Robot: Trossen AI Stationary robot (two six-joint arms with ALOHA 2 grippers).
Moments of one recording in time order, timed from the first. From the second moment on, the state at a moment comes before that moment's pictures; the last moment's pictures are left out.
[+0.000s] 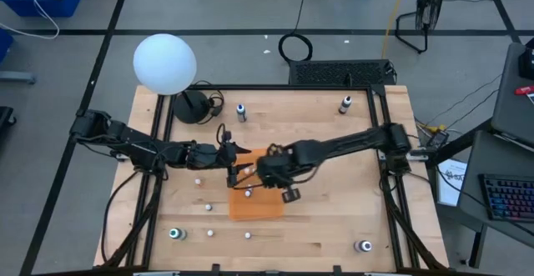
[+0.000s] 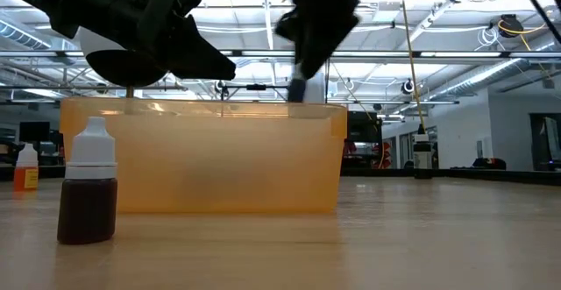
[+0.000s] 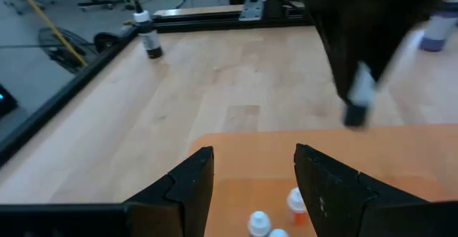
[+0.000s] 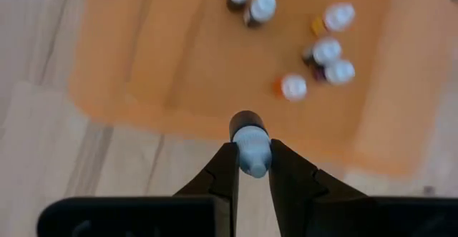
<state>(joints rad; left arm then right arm) -0.15 1.32 0.52 0.45 -0.31 -0.01 0.17 1.98 1.75 -1.02 0.02 -0.16</state>
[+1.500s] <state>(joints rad) -0.15 1.23 0.52 0.26 -0.30 -0.06 0.25 1.97 1.83 -1.41 -0.21 0.42</state>
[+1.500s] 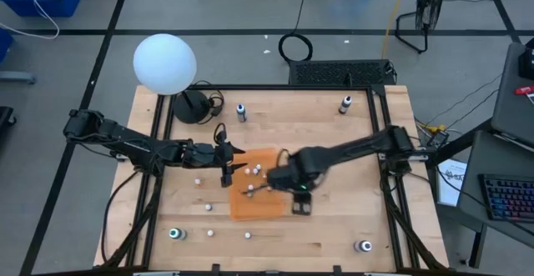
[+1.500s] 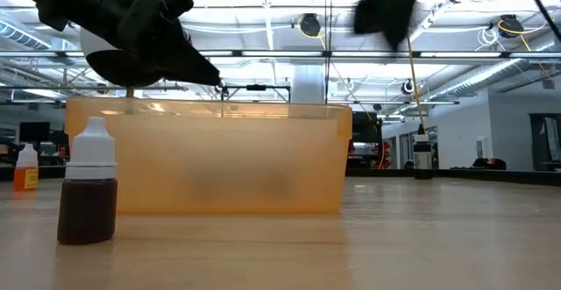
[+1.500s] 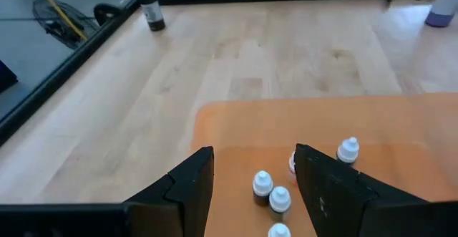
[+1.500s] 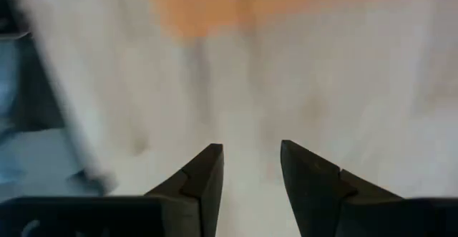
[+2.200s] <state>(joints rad) -0.15 1.23 0.52 0.29 -0.24 0.02 0.82 1.55 1.32 -1.10 -0.29 1.86</state>
